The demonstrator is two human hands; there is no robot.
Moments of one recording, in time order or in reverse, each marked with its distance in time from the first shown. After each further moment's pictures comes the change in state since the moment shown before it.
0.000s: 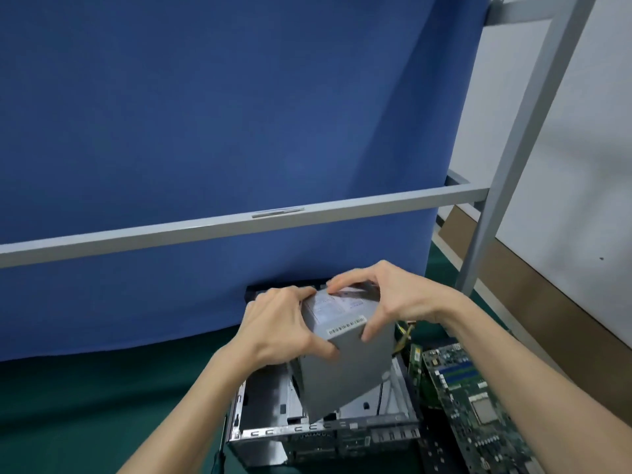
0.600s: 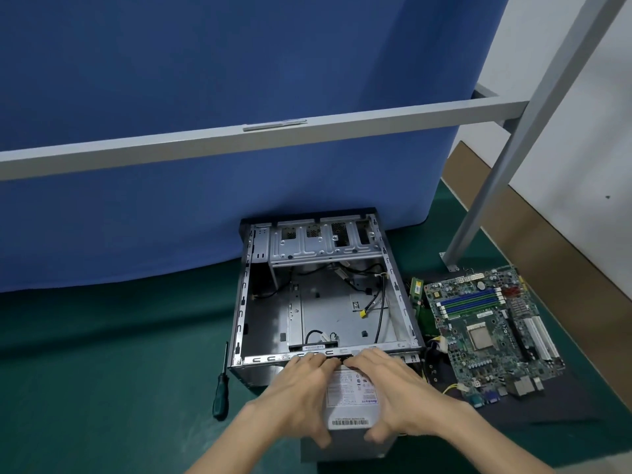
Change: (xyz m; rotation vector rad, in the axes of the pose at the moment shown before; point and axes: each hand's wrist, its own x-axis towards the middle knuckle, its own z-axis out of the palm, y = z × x) left_hand -0.089 -0.063 0.160 0.178 -0.655 0.150; right_hand -0.067 0.095 0.190 -0.311 -0.166 0.249
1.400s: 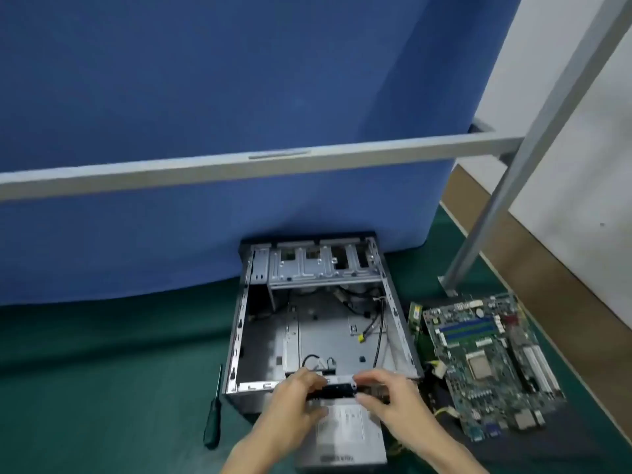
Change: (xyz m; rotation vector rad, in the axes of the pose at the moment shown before) left_hand 0.009 -0.014 0.025 -0.603 0.358 -0.133; right_hand 0.008 0.009 0.010 0.634 0.334 0.207
